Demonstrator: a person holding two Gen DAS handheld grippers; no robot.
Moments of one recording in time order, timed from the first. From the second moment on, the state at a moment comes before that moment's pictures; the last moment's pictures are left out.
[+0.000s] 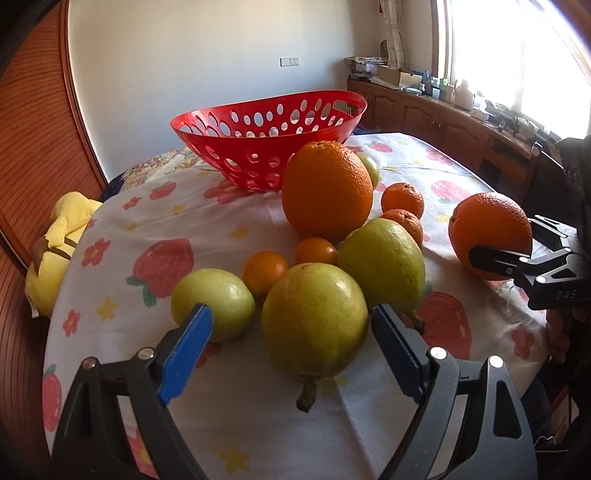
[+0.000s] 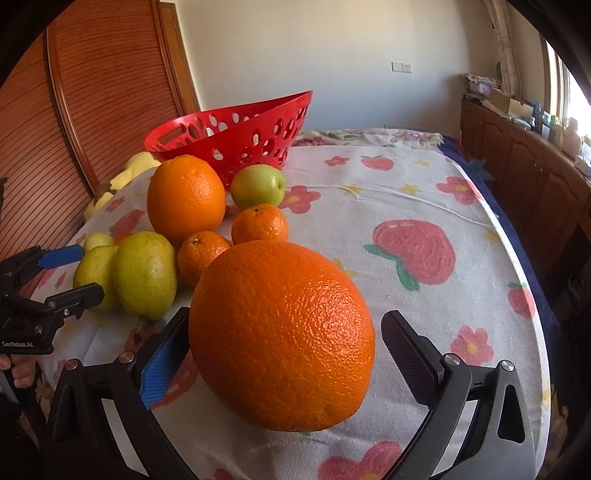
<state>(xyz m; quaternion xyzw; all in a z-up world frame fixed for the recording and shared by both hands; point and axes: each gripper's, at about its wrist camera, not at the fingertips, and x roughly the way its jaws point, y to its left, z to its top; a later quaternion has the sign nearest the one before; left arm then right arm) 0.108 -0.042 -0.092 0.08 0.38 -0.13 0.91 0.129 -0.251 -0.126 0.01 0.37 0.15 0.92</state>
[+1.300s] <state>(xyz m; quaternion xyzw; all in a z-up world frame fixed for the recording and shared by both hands) 0.091 -0.015 -0.058 0.05 0.35 -0.16 0.92 0.128 -0.246 -0.126 0.00 0.37 0.16 0.92</state>
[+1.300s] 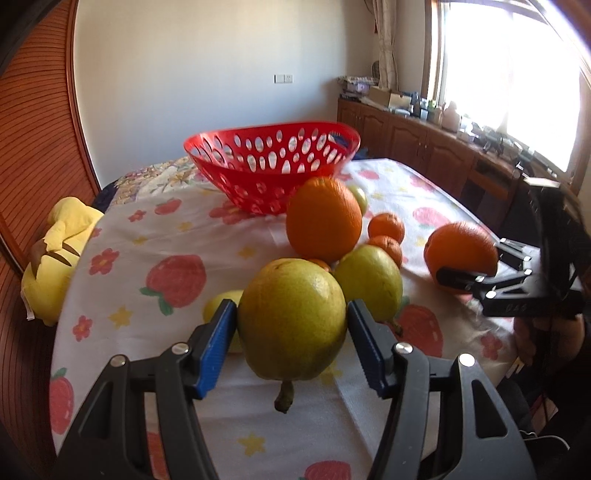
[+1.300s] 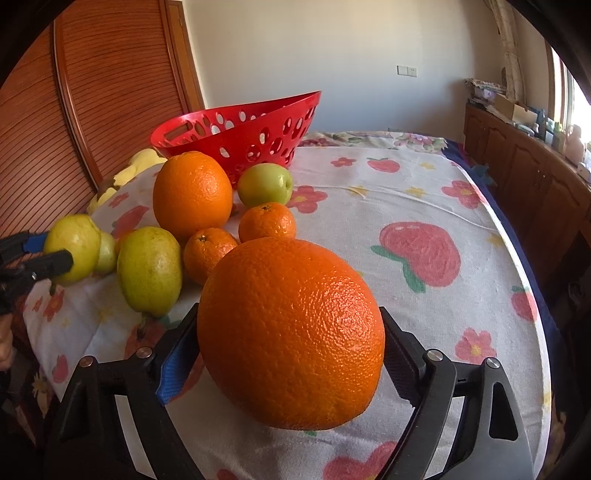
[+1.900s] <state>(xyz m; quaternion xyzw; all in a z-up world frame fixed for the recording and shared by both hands) 0.110 0.010 -0.011 0.03 0.31 -0.15 0.94 0.129 -0.241 -0.124 -0.02 0.38 0.16 0.91</state>
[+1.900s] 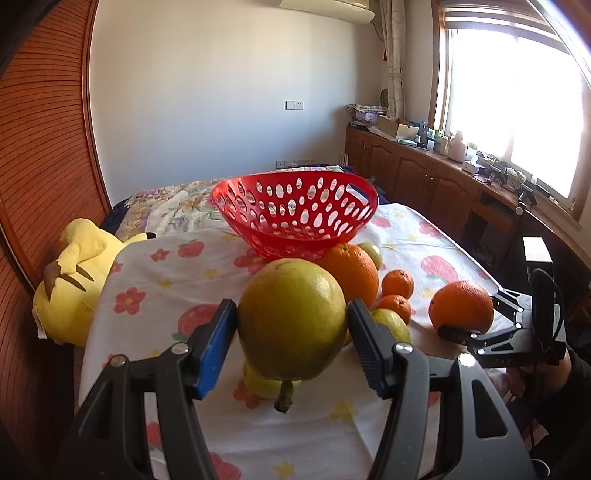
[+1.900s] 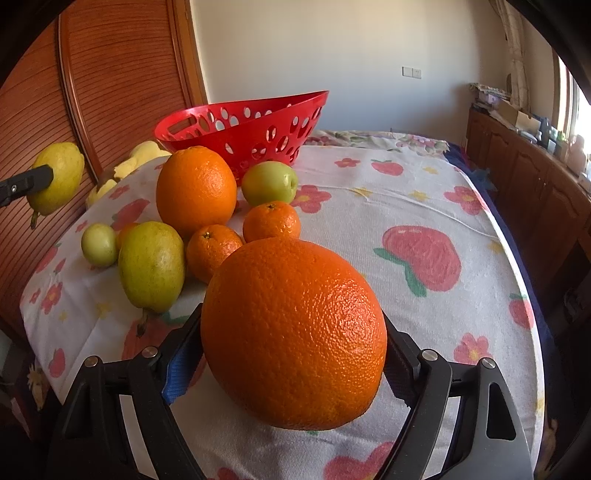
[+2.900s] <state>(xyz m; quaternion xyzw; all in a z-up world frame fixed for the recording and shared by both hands) 0.219 -0.006 0.026 0.04 0.29 -0.16 0.94 0.237 -0.198 -0.011 -0.07 0.29 0.24 0.92</state>
